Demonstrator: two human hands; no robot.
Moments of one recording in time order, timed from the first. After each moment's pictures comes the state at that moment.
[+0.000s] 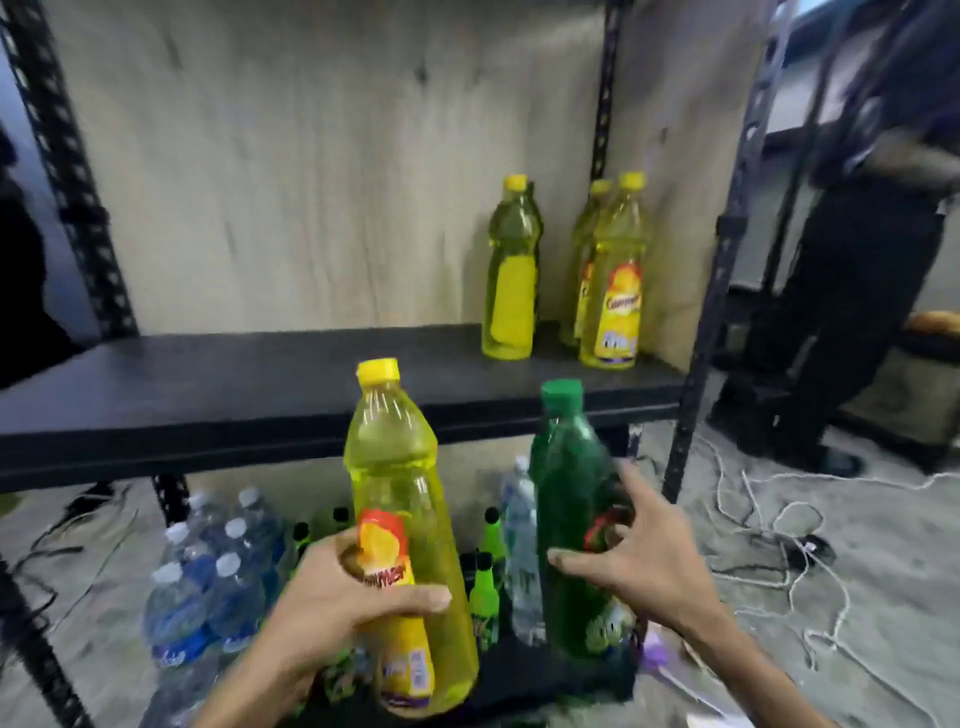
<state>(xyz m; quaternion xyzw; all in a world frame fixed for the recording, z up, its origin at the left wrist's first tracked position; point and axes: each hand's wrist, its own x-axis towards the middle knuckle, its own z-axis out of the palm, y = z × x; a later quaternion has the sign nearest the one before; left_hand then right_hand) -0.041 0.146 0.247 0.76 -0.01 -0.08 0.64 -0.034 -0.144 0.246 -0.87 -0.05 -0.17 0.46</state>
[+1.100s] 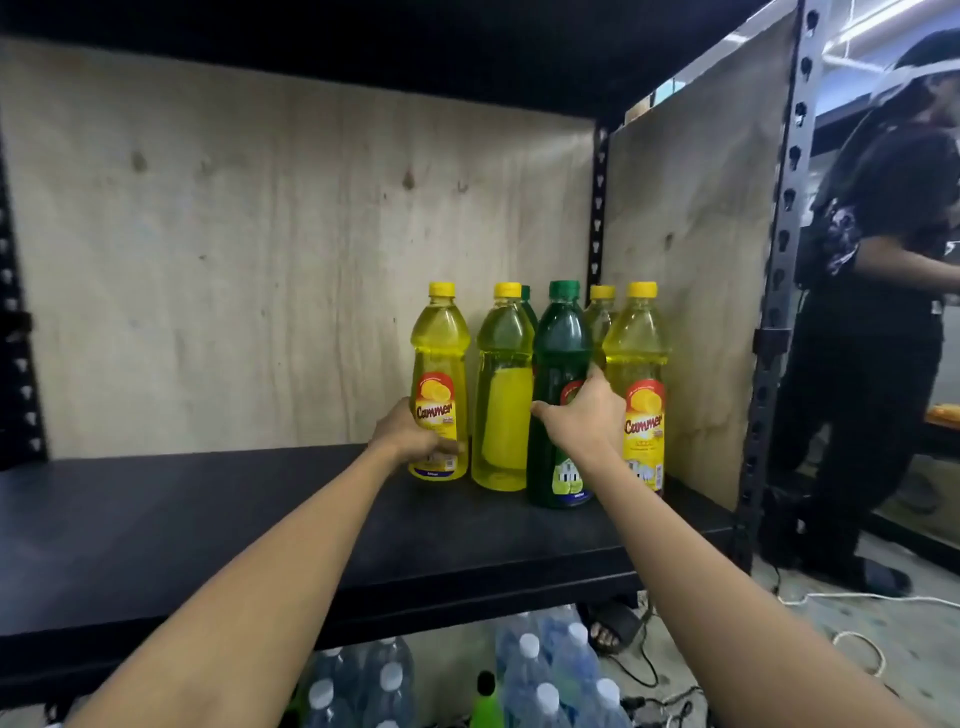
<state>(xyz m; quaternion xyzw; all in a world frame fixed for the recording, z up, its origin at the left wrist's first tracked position) 0.320 0.071 0.378 0.89 -0.06 0.07 0.45 0.222 -0.130 0.406 -0.82 0.10 -0.35 0.44</state>
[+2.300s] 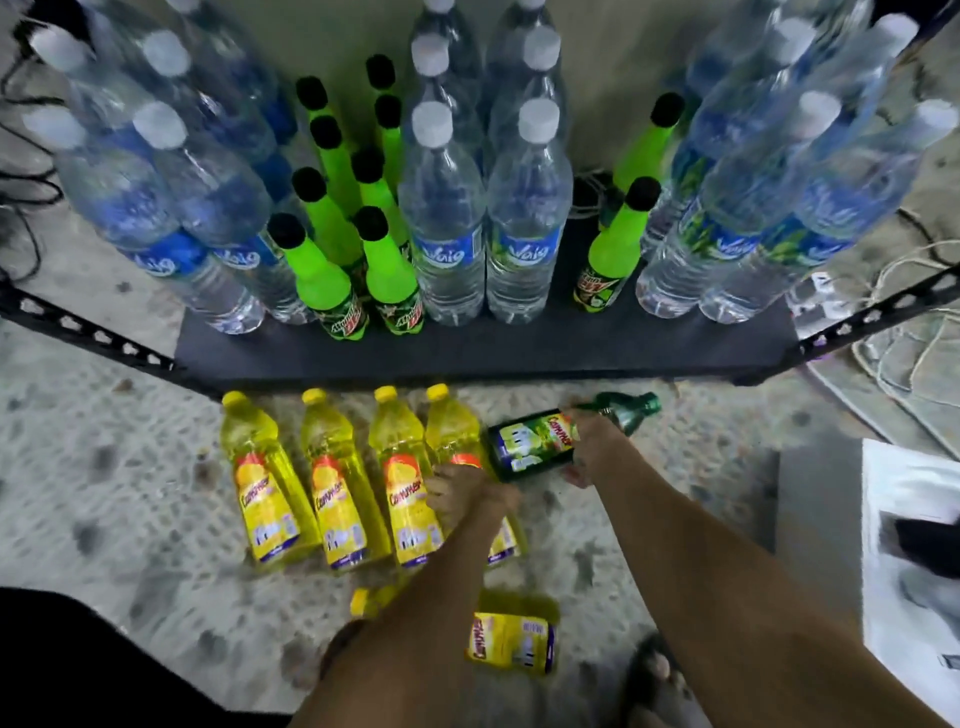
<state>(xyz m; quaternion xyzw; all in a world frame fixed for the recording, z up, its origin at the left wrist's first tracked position) 0.026 0.100 -0.238 0.79 0.45 -0.35 0.20 0.092 -0.027 -0.208 -0.55 0.51 0.31 0.58</state>
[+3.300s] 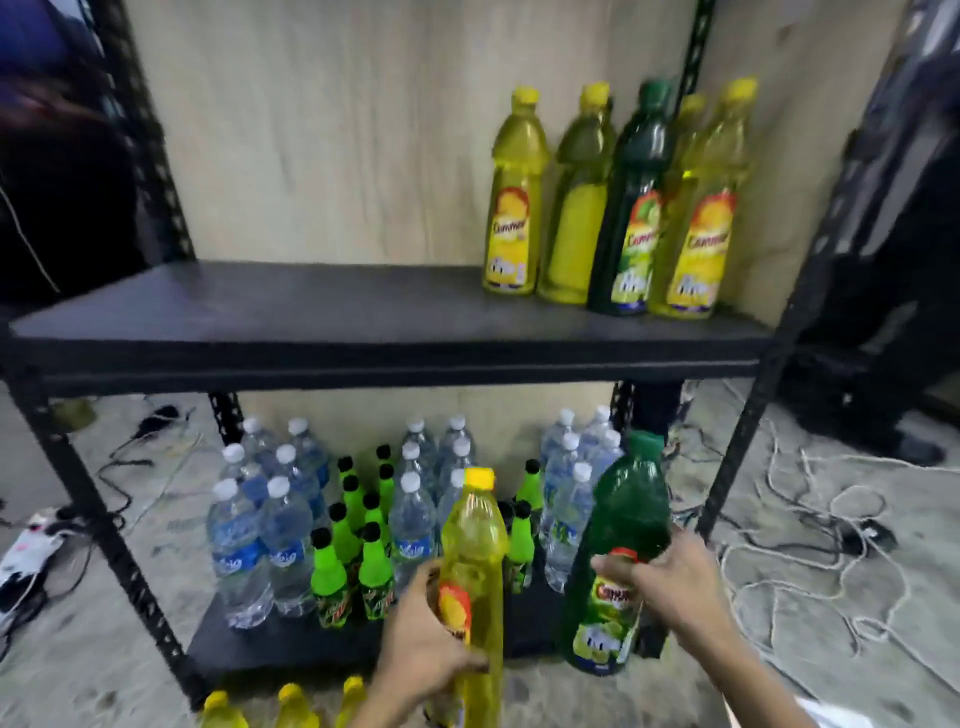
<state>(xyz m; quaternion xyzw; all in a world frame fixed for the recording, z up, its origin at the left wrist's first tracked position) -0.016 0.124 0.067 0.84 0.09 -0.04 0.53 -0.009 -0.140 0.142 -0.84 0.14 -0.08 0.52</state>
